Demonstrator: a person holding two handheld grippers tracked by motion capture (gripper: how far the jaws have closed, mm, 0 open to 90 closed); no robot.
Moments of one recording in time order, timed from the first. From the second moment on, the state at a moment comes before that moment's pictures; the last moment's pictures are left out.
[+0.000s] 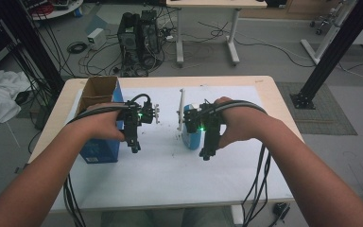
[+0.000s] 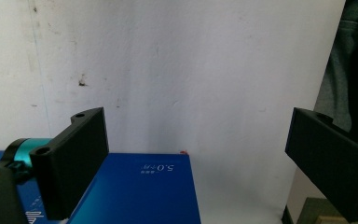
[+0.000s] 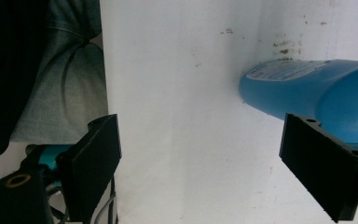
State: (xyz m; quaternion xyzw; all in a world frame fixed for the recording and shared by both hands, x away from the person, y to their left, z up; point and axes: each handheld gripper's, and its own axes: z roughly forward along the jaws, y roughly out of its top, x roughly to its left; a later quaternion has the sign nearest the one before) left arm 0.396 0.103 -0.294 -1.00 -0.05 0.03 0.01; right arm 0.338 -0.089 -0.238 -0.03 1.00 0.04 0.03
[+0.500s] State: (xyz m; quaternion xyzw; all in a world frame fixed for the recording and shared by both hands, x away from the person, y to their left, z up) left arm 0.396 0.108 -0.289 -1.00 -0.06 0.02 0.00; right arm 0.341 -0.089 -0.238 -0.04 1.00 0.04 0.03
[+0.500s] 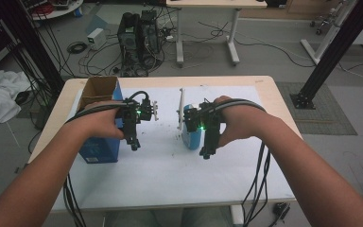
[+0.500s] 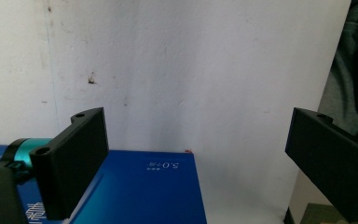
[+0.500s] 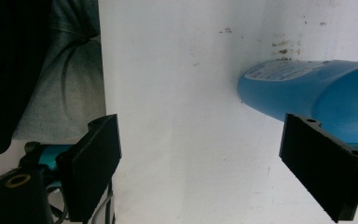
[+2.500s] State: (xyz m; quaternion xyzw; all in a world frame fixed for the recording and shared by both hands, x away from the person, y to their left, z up) left arm 0.391 0.115 -0.296 -1.00 -0.06 0.02 -0.01; right arm 0.325 -0.134 -0.310 0.09 0.94 0.32 0.04
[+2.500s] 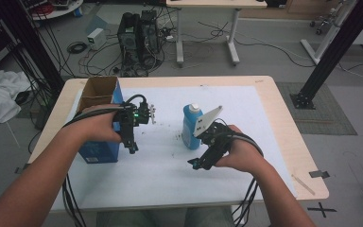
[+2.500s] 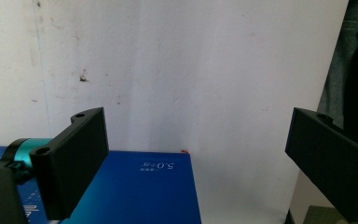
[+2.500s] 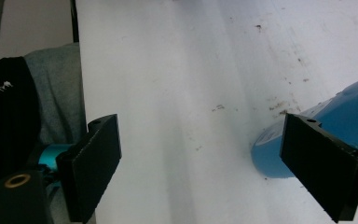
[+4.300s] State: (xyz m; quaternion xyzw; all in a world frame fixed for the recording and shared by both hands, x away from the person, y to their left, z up) left arm 0.390 0.116 -0.300 -1.00 -0.05 0.02 -0.02; right arm 0.338 -0.150 -0.386 0.33 0.86 0.37 0.13
